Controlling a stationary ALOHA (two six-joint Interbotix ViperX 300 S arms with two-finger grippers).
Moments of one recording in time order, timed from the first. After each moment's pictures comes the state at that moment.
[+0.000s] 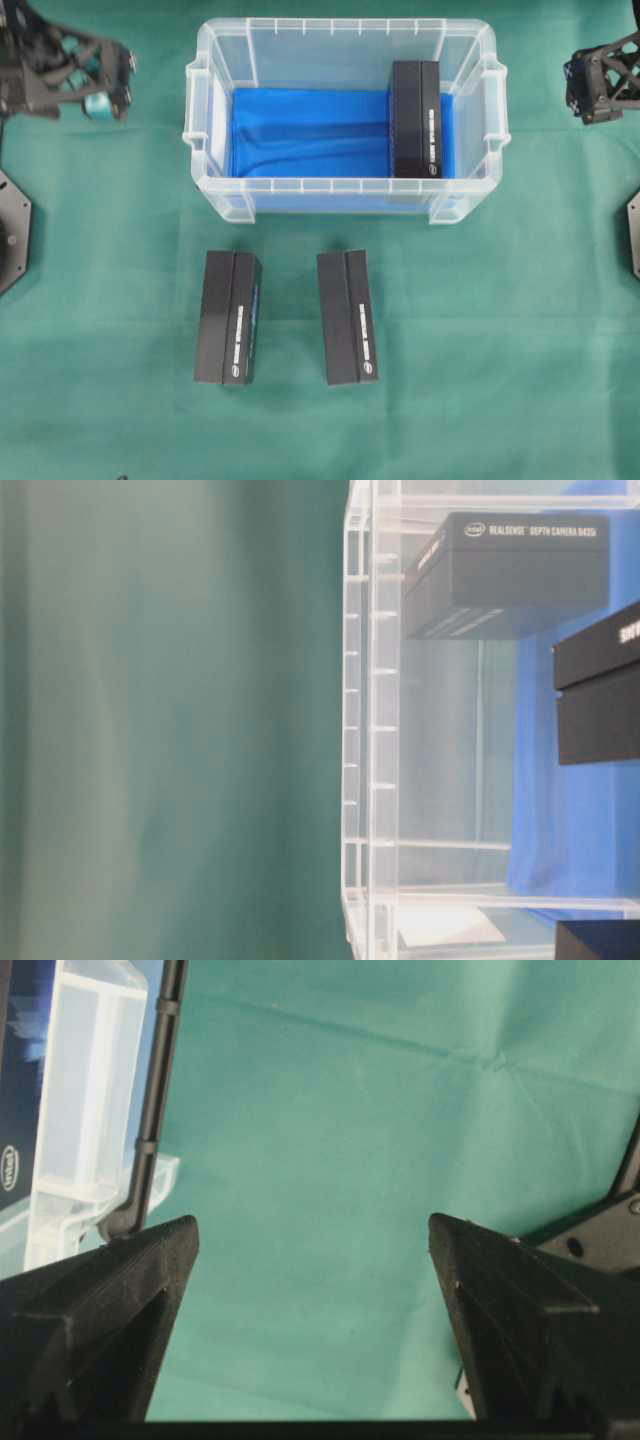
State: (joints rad) left arm 0.33 -0.45 0.41 0.08 1.40 -1.22; right arm -0.29 -0.59 0.54 -0.20 1.34 1.25
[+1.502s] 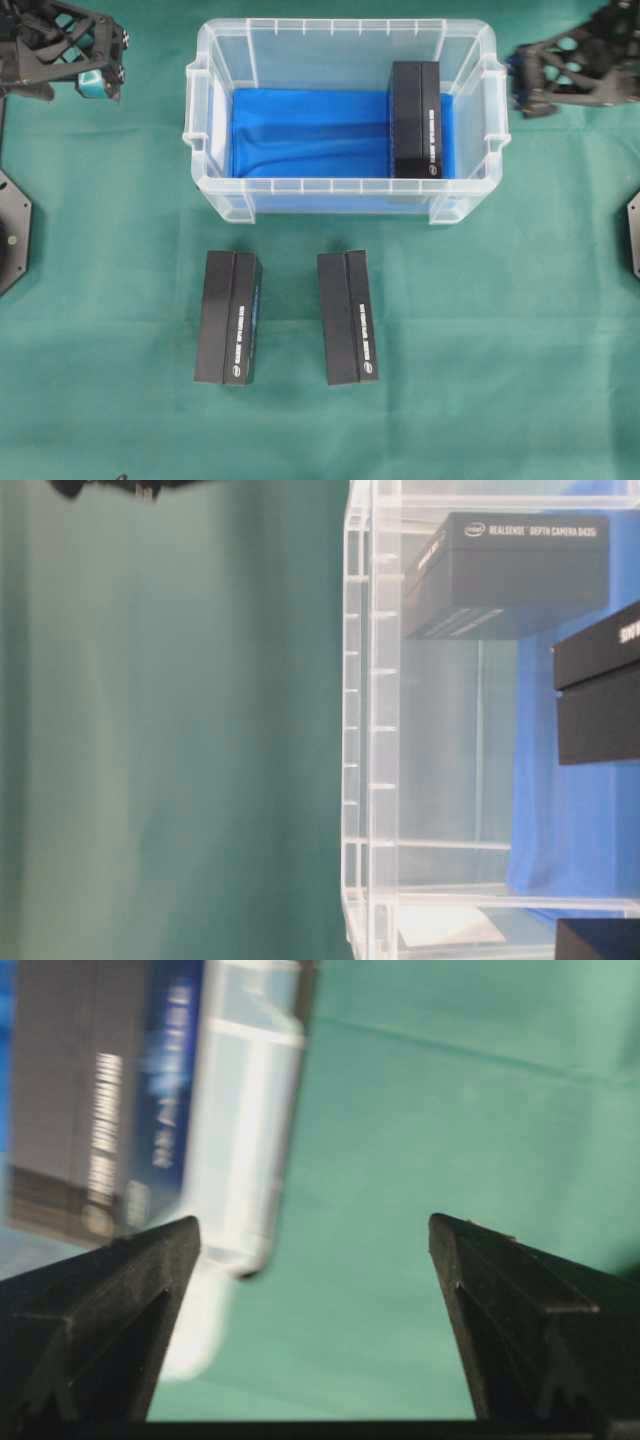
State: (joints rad) left arm 0.40 -0.45 0.41 0.06 1.40 -1.15; right arm -0.27 -0.40 0.43 -0.17 1.22 1.30
